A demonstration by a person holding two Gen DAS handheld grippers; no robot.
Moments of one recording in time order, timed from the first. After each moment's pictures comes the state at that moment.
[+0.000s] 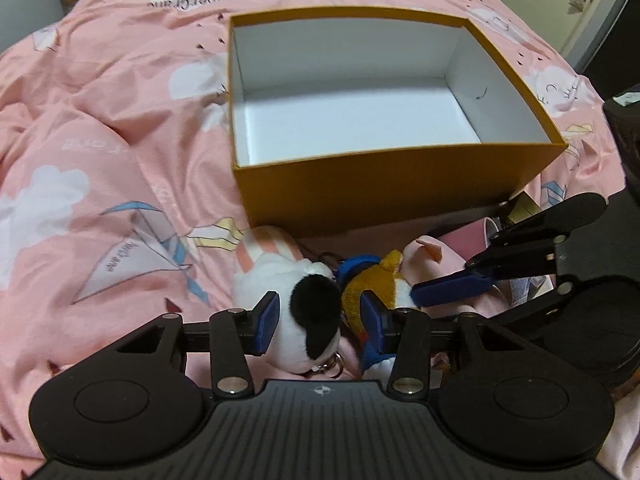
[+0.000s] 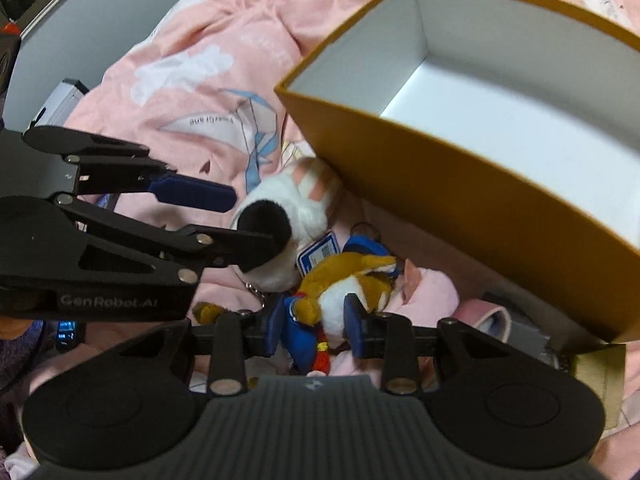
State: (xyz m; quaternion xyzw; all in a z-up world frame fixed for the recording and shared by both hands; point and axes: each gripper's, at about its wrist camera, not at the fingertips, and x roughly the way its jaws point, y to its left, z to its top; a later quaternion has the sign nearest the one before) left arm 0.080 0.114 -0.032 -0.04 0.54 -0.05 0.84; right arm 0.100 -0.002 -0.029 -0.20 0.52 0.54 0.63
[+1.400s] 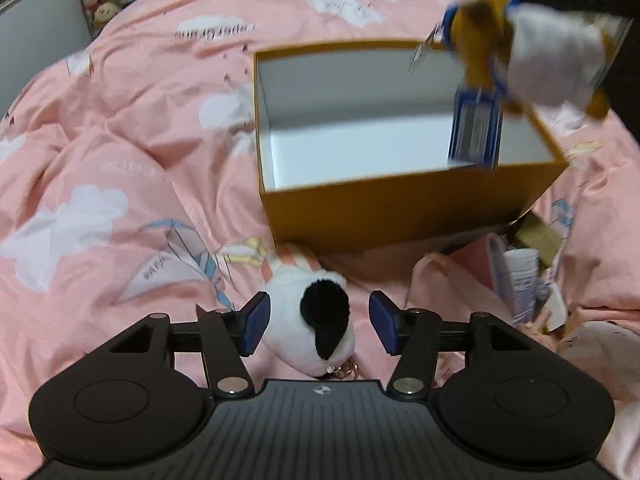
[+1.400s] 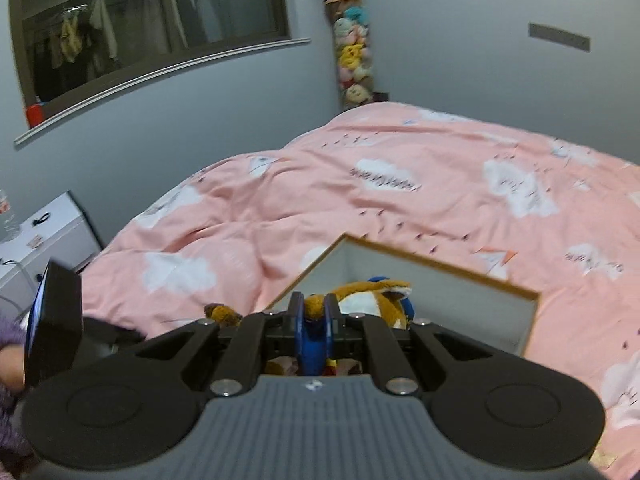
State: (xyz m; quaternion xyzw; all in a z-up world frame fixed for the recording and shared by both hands) left arm 0.064 0.108 -0.015 -0.02 0.51 0.00 0.86; right arm 0.143 -0.052 0.137 -0.13 0.28 0.56 0.77
